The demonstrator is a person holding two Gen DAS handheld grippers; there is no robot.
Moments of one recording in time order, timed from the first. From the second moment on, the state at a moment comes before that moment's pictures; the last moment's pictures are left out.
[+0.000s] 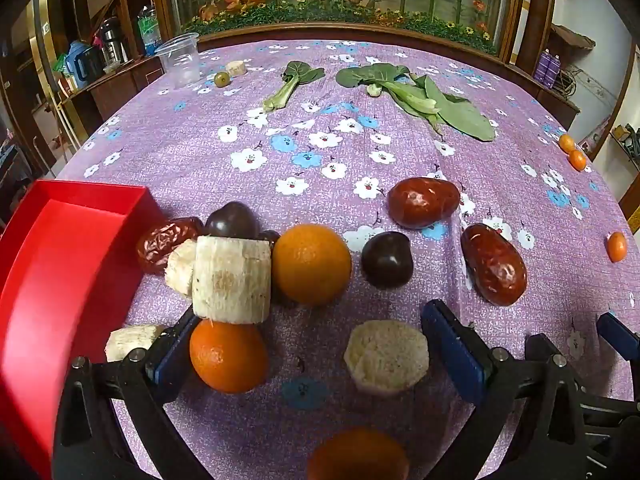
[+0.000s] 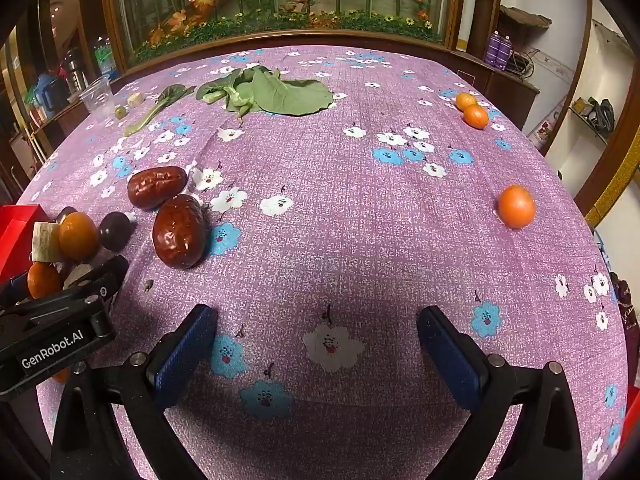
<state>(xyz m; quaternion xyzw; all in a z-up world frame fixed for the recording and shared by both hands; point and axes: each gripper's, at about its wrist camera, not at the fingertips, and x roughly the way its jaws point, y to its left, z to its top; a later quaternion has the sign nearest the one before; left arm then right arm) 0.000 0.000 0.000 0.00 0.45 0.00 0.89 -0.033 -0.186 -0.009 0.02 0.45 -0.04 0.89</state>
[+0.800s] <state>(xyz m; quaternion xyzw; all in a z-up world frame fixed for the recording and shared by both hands) 0.004 0.004 0.000 0.03 0.49 -0.05 0.87 -0.031 -0.188 -0.008 0.02 0.47 -0.03 0.88</state>
